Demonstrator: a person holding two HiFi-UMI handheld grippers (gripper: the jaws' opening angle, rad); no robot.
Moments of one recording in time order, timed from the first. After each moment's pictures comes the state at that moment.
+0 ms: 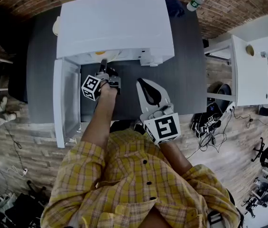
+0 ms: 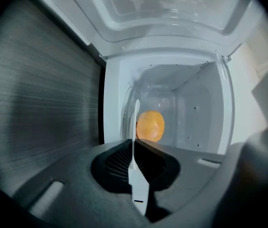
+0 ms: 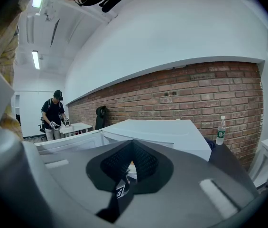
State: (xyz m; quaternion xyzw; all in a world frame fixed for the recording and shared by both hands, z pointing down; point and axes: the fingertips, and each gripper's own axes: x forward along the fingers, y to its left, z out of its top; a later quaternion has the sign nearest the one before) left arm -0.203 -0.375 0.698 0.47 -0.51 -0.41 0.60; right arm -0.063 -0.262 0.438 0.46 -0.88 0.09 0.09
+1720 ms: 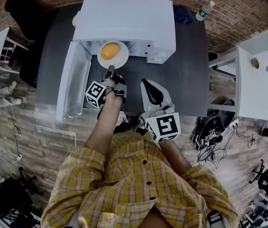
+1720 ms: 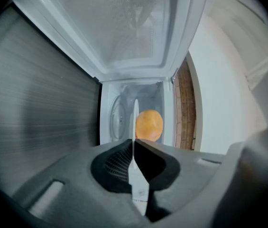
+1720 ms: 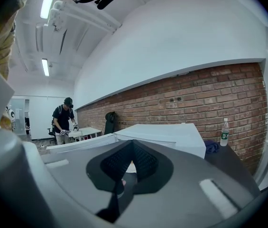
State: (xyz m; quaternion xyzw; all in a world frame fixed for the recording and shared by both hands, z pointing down) left arm -0.190 -0.268 0.618 0.47 -0.51 -0.44 0.57; right arm -0.046 -0.190 0.420 0.42 -0.90 0.08 0.06
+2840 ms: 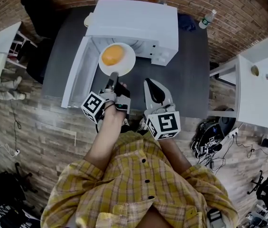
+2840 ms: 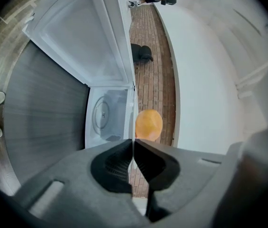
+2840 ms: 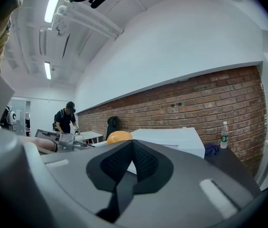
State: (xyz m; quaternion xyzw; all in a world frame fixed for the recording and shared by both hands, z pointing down) left arm -0.175 -0.174 0.490 0.47 -0.48 -0.48 0.56; right arm -0.048 -0.157 0.401 0.42 -0.90 0.07 0.03
